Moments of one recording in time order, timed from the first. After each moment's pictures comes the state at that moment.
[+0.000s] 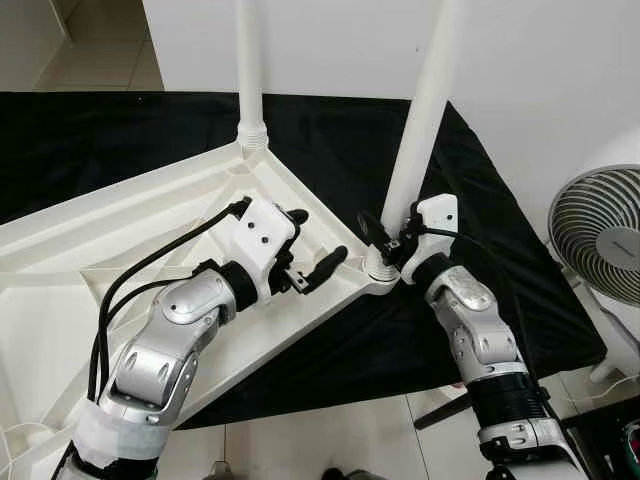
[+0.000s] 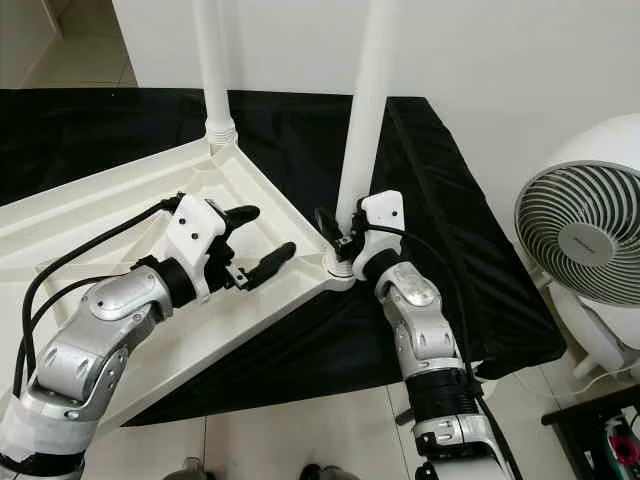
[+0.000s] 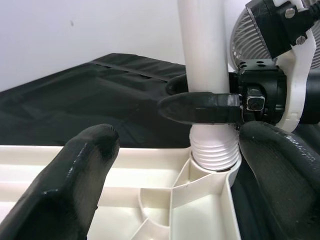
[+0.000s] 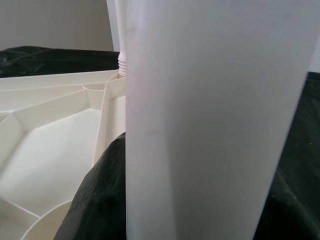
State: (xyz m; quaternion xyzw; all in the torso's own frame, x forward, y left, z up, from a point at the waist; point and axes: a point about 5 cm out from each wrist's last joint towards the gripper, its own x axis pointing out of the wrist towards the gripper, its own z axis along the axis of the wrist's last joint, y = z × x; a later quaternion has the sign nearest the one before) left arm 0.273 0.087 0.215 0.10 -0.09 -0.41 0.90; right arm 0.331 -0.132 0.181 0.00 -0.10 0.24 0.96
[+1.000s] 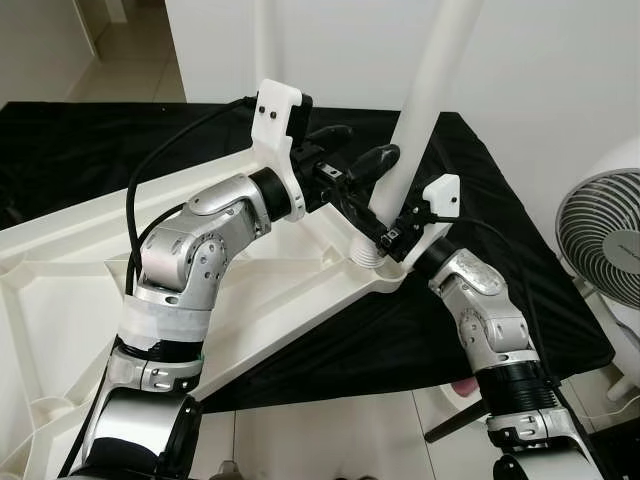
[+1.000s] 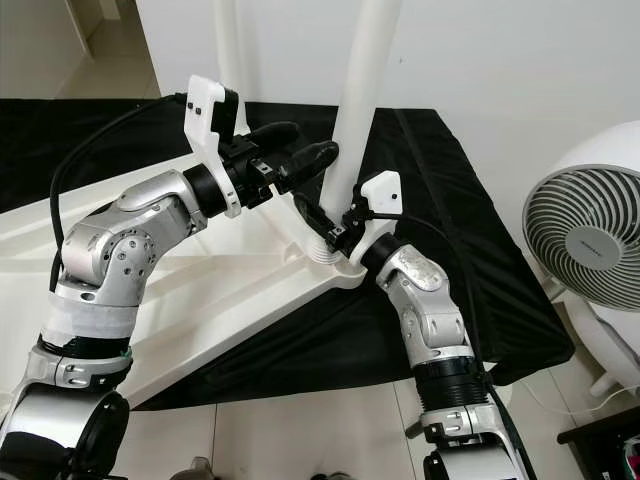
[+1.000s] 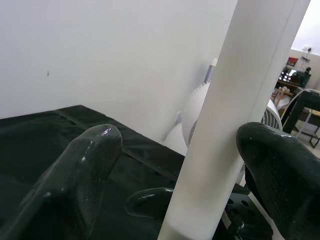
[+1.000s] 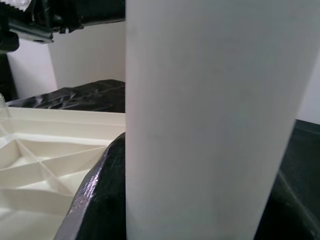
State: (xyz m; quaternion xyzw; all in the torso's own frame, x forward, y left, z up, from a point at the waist) left arm 0.318 0.061 0.286 -0.08 -0.09 -0.49 0.86; right arm 0.324 -0.123 0.205 -0.01 -0.14 0.37 0.92
